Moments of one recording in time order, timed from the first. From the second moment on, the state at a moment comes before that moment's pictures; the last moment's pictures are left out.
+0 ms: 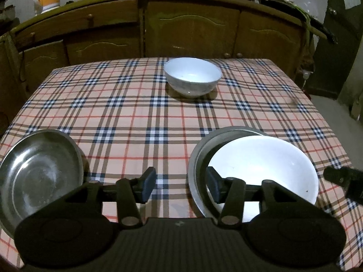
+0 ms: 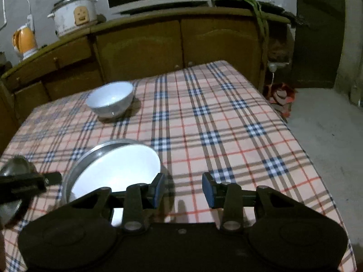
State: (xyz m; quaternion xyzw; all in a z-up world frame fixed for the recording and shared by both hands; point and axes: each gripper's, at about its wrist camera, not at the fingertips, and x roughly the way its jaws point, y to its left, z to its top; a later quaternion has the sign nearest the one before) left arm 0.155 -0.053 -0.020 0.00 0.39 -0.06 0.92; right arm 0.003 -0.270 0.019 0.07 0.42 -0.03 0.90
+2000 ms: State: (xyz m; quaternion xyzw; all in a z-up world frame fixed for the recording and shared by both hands) left arm 0.193 -0.039 -0.009 0.02 0.37 -0.04 0.93; right arm 0.057 -0.227 0.034 0.08 0.39 0.06 0.91
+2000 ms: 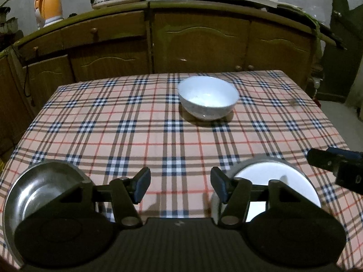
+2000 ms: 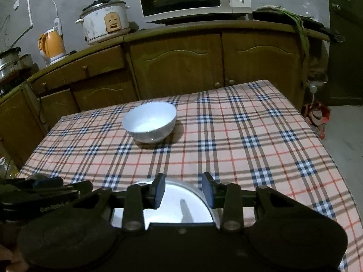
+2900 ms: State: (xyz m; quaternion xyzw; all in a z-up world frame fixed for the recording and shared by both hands) left arm 0.378 -0.044 -0.030 0.03 0.37 -0.01 0.93; right arm 0.248 -0.197 -0.042 0.14 0.47 0.07 0.87
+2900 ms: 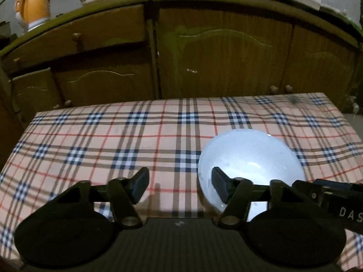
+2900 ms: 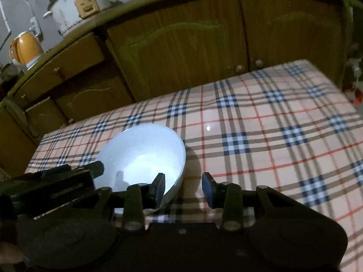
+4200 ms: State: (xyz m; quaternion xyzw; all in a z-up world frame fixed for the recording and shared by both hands) left arm 0.235 -0.075 0.051 0.02 0.31 -0.08 0.95; right arm 0.118 -0.222 0.074 0.13 0.39 0.06 0.91
